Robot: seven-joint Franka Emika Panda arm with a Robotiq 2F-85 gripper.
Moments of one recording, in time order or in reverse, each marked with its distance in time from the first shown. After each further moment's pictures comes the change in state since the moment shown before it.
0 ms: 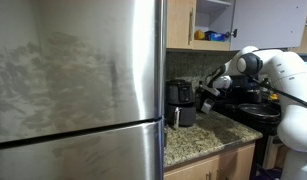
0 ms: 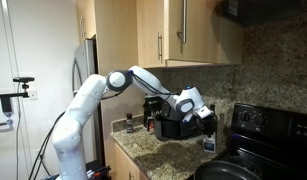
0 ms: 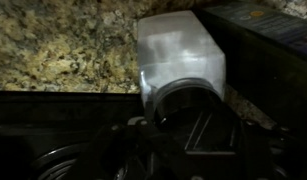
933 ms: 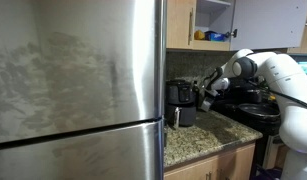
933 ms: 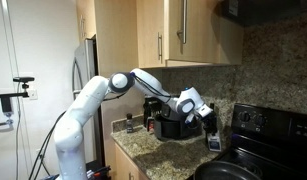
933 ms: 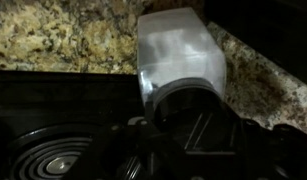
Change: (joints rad) arm 0.080 0.056 -0.095 0.045 -0.061 0.084 0.069
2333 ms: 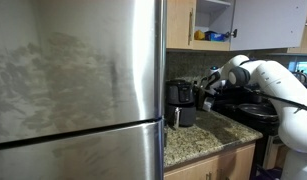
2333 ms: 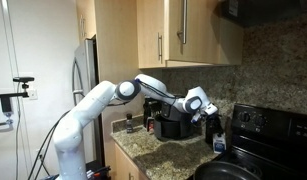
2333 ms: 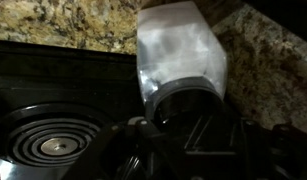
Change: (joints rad) arm -0.037 0.165 -0.011 0.298 -0.115 -0.219 0.101
